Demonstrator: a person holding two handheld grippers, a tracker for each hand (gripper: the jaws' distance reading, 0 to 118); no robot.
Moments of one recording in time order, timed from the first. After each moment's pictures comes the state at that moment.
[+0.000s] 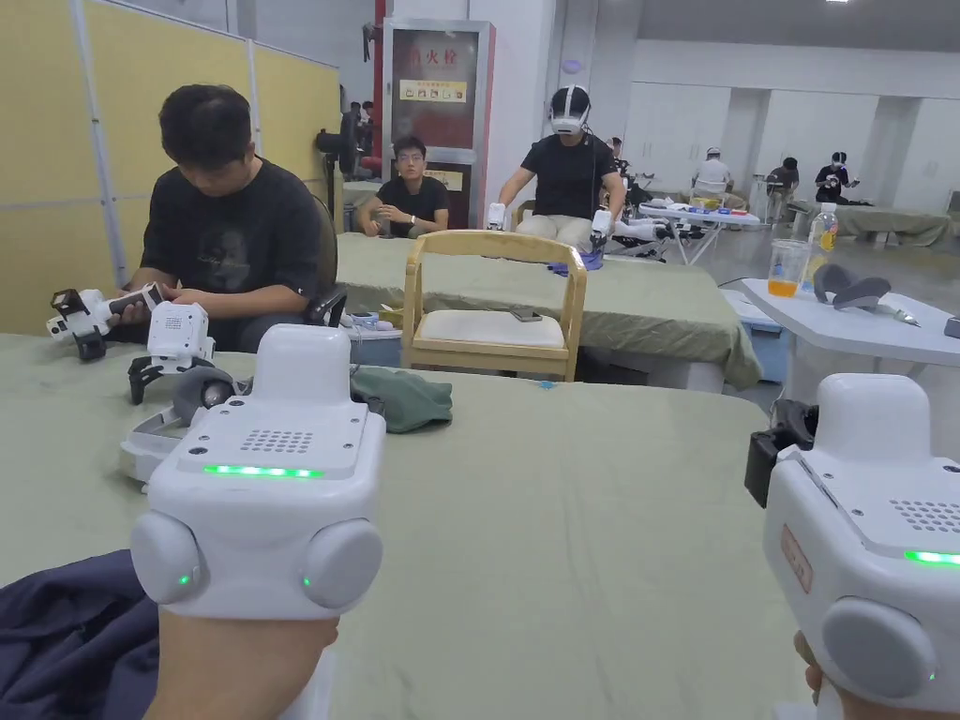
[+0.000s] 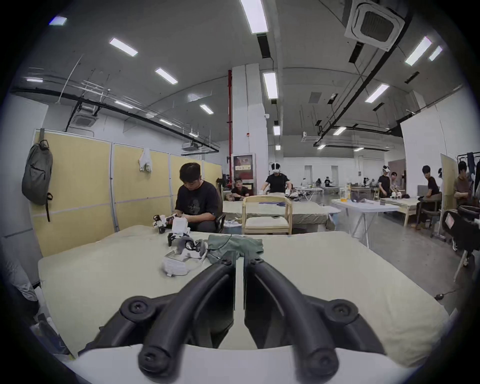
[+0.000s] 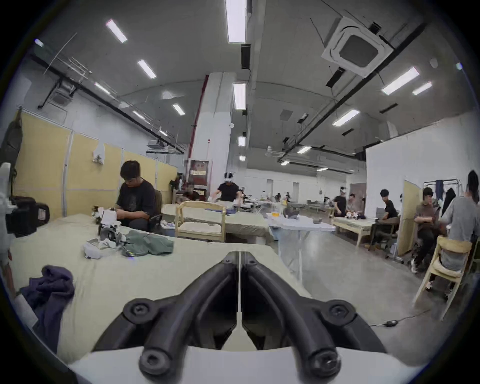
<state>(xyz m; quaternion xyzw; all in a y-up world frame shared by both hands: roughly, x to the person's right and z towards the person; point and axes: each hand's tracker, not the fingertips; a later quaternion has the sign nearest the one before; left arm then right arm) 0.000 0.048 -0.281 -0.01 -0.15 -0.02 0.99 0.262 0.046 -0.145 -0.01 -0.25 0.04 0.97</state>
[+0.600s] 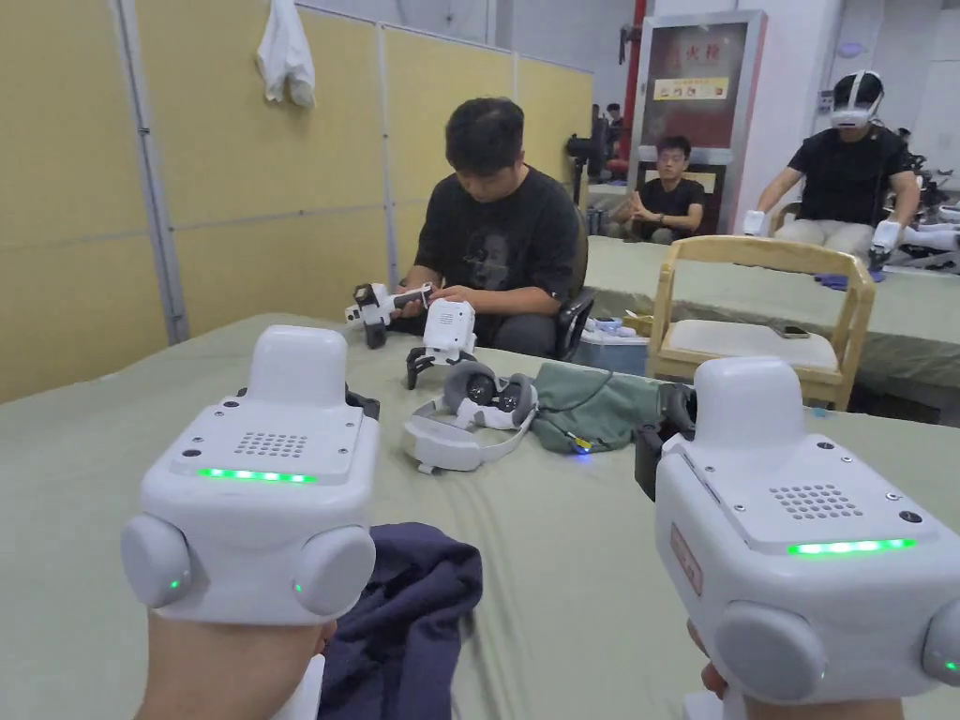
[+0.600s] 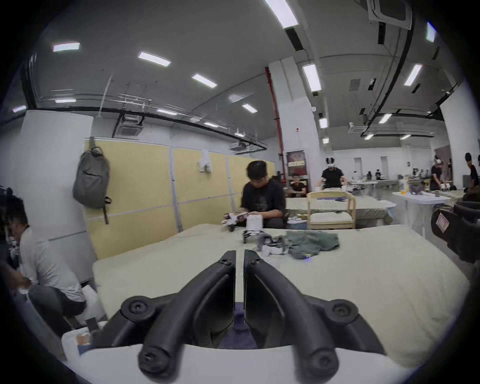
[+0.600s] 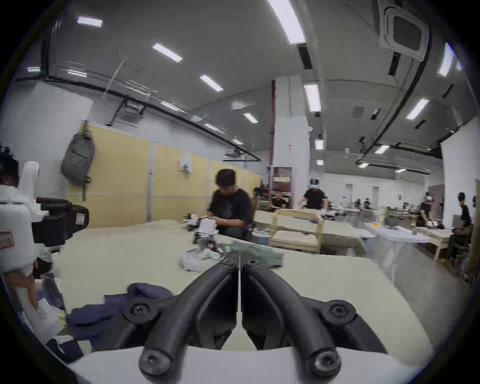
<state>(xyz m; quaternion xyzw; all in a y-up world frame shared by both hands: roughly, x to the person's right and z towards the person) -0.185 0.051 -0.289 -0.02 0.04 -0.06 1.00 0.054 0.044 -0.260 0.00 0.02 0.05 1.00</state>
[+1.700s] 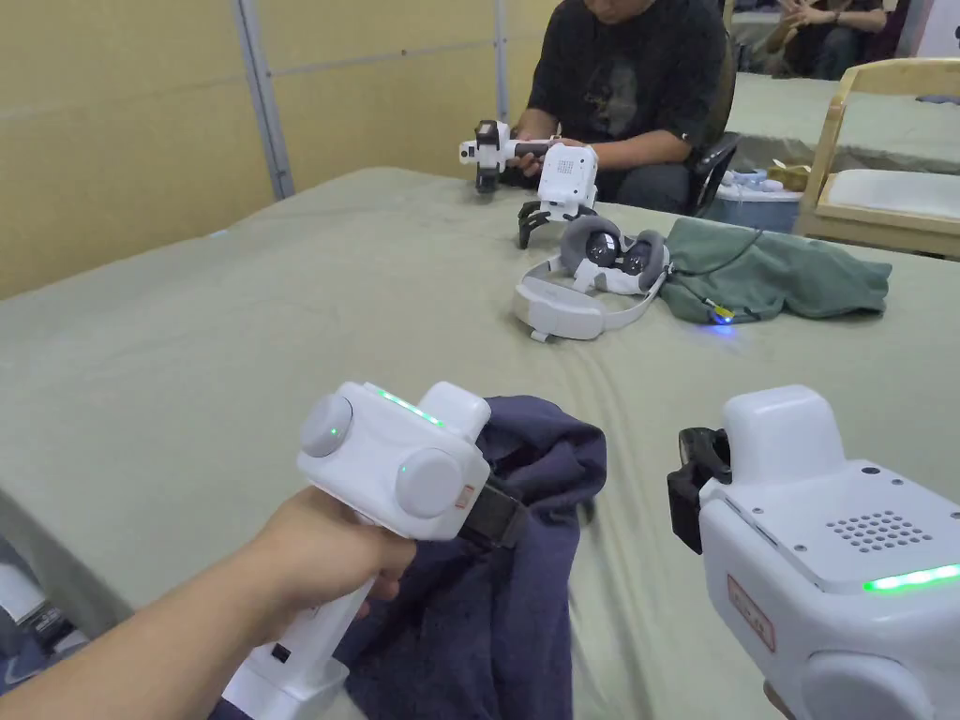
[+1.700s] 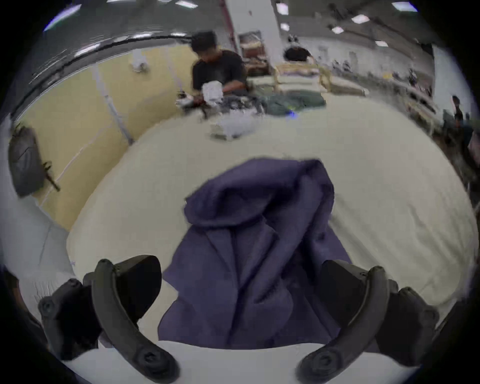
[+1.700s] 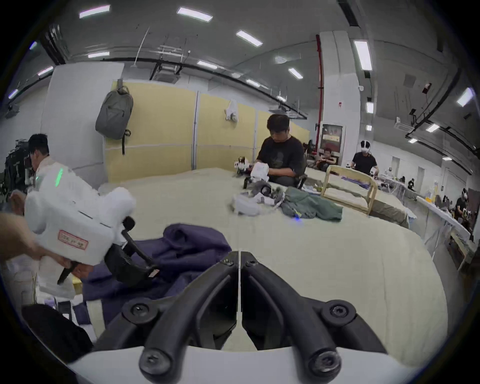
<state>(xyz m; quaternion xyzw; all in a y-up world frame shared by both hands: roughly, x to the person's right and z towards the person) -0.193 -0.105 -0.428 -0.41 -0.12 -0.19 0.88 0.032 -0.068 -0.319 -0.16 0.12 0.08 0.98</state>
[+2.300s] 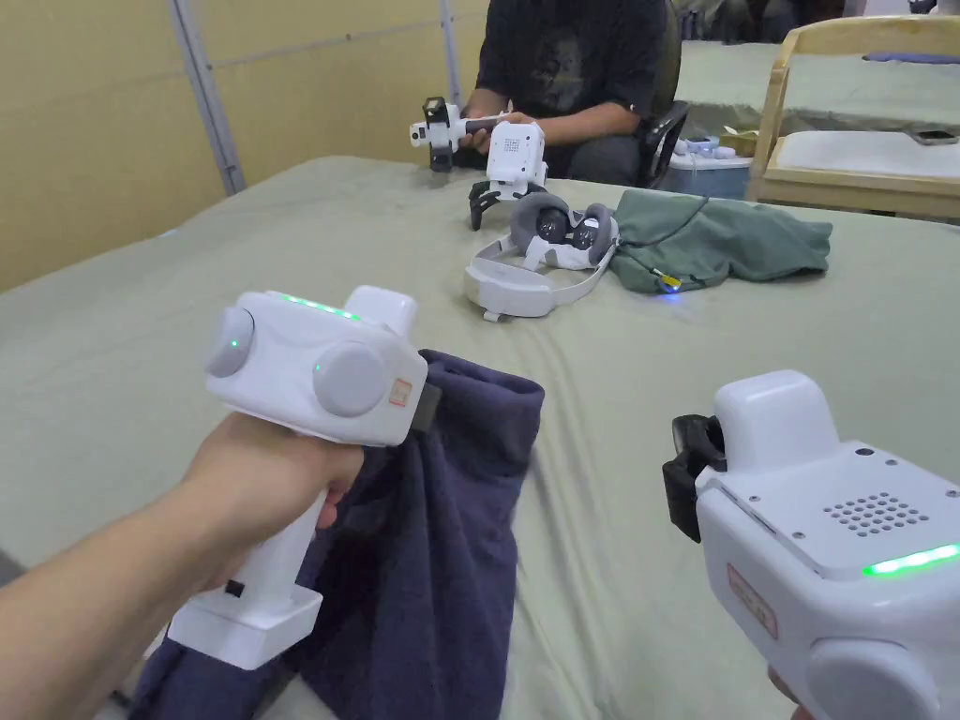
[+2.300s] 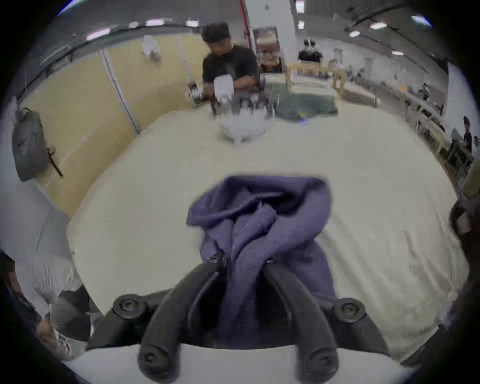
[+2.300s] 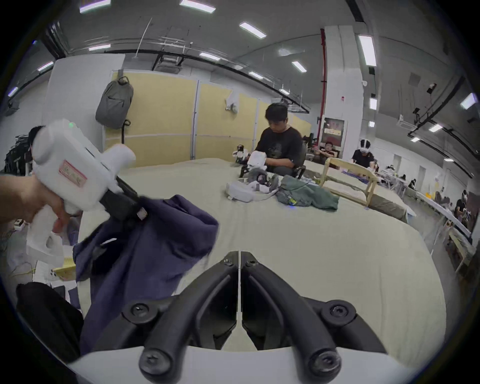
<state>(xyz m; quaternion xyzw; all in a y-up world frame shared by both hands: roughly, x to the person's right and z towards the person) -0.185 -0.018 -0.414 -0.34 -0.08 -0.13 0.93 0.079 -0.064 -0.298 -0.16 0.11 0.07 0.98</state>
